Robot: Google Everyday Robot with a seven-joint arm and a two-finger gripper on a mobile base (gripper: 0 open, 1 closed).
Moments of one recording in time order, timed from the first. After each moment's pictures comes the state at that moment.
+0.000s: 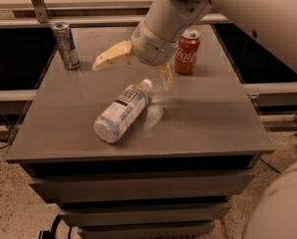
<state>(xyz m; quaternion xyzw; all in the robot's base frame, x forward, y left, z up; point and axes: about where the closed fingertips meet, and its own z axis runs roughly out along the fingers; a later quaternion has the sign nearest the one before) 0.560 0.028 0.890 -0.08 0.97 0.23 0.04</state>
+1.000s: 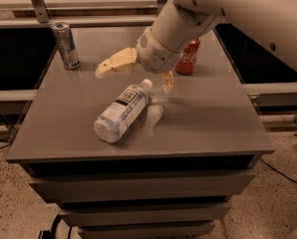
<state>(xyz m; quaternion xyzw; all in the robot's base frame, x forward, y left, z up) 0.552 0.027 0.883 -0.13 0.95 0.26 0.07</state>
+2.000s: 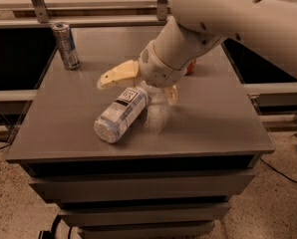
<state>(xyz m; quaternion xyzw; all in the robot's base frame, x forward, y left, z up) 0.528 0.020 0.869 -0.08 0.96 0.24 0.10</state>
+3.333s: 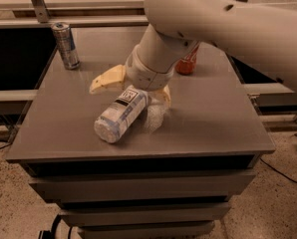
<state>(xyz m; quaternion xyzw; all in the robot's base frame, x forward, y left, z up) 0.527 0.035 0.859 -0.05 0.97 0.20 0.10</state>
